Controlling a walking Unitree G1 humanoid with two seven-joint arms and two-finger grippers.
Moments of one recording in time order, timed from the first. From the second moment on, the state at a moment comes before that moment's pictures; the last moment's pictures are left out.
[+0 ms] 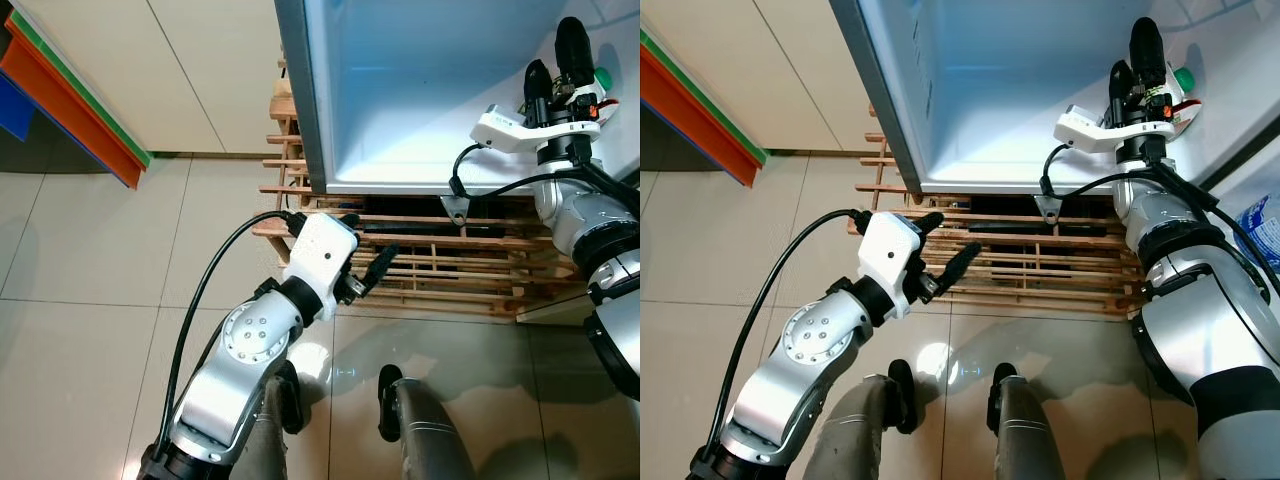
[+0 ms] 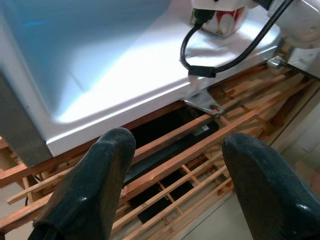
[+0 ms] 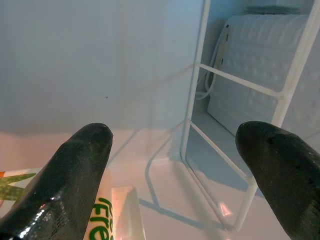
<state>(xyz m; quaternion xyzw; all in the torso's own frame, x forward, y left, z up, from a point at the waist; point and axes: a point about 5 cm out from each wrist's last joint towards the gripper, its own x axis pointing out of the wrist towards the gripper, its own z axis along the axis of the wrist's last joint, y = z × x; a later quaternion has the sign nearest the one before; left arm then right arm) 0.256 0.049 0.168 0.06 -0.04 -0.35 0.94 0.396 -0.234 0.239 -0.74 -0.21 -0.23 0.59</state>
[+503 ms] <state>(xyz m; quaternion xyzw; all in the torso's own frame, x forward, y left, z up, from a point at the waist) 0.258 0.051 0.168 0.06 -0.04 -0.34 0.94 0.396 -0.242 0.241 -0.78 -0.20 -0.22 0.55</state>
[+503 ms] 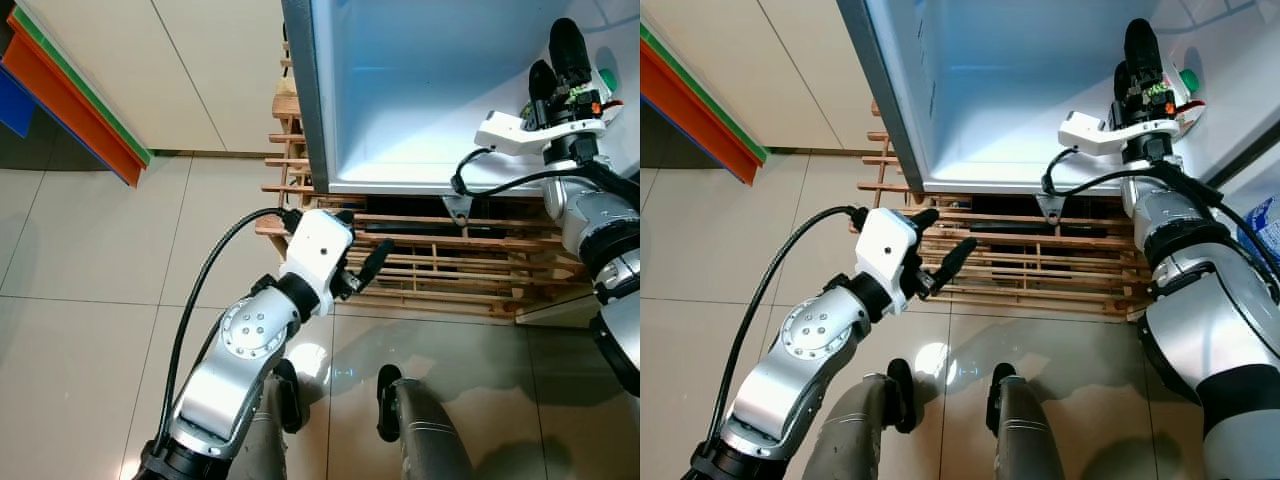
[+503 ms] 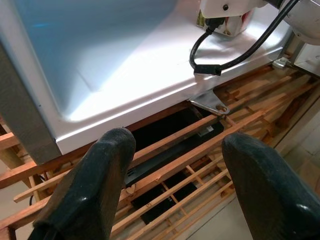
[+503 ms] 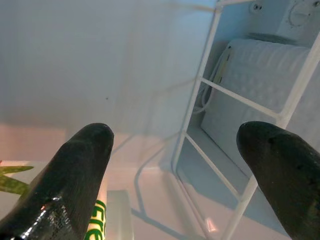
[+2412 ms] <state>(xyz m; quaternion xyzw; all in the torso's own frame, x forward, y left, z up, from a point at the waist) 0.320 0.141 0.133 0.04 -0.02 -0.11 0.99 0.260 -0.214 0.083 -0.09 -0.01 -0.08 0.99</state>
